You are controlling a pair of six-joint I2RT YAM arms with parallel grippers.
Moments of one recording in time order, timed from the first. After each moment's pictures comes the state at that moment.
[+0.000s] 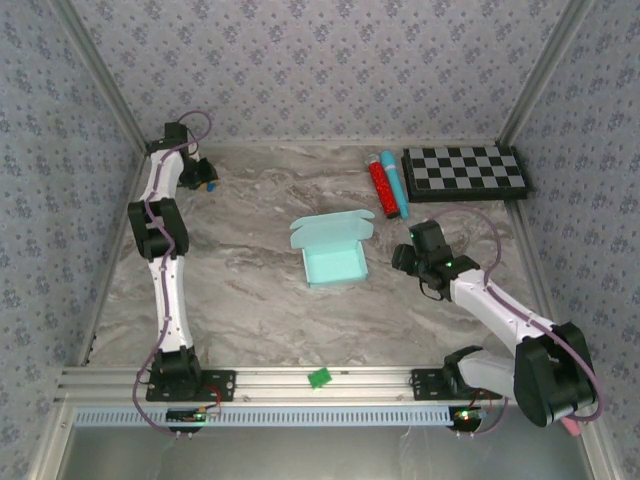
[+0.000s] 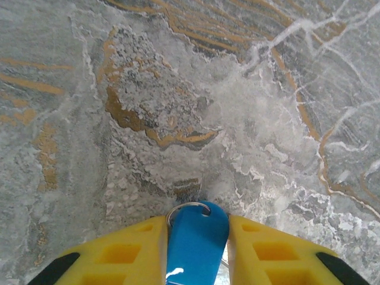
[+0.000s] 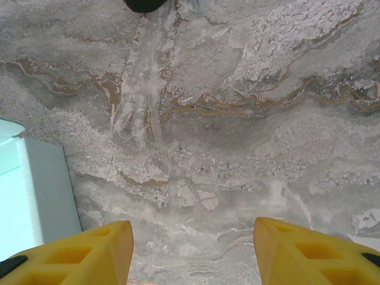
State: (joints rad) left arm 0.10 2.65 2.49 -1.01 0.24 -0.25; right arm 0.37 1.16 0.63 -0.39 0.14 0.57
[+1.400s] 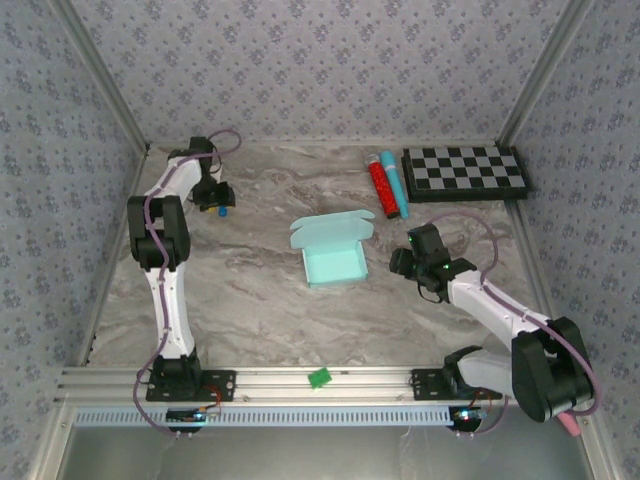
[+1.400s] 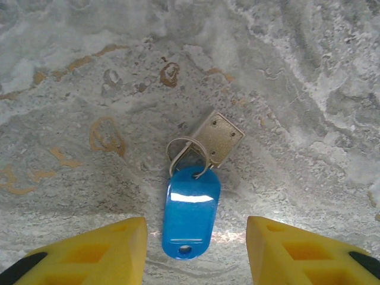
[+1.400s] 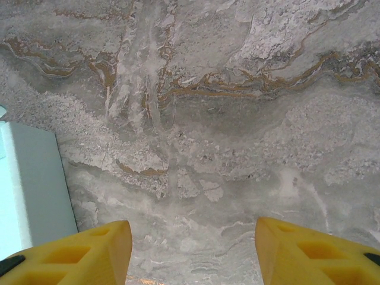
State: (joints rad) left arm -0.03 2.29 1.92 -0.97 0.09 -0.13; right arm 0.37 1.19 0.60 -0.34 0.11 0.58
